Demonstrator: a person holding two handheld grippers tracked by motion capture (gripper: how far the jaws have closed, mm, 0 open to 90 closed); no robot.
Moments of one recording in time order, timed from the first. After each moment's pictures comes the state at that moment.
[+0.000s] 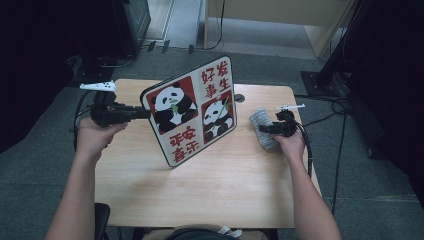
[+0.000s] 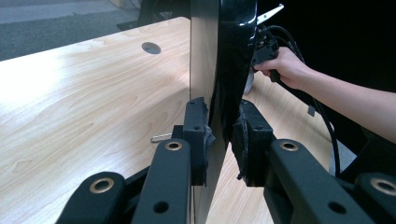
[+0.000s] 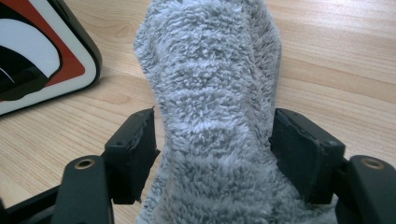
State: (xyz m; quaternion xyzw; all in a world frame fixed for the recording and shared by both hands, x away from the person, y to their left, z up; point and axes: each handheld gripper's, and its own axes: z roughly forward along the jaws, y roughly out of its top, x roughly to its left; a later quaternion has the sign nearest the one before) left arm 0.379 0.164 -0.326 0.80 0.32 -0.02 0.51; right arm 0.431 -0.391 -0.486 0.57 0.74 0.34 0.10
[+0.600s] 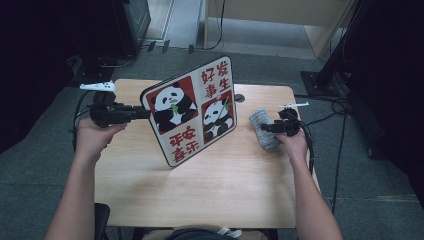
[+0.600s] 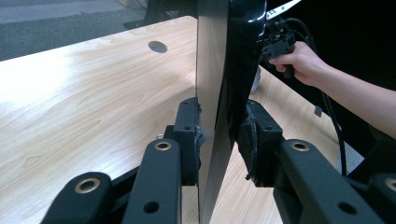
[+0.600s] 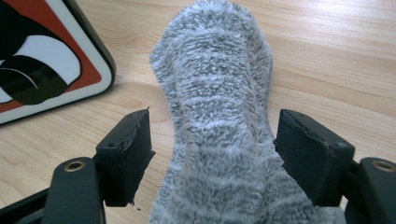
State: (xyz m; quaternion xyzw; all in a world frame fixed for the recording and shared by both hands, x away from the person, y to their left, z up) left arm 0.379 0.165 -0.327 0.79 0.33 -0.01 0.51; right arm 0.420 -0.390 -0.463 0.56 0.74 0.34 0.12
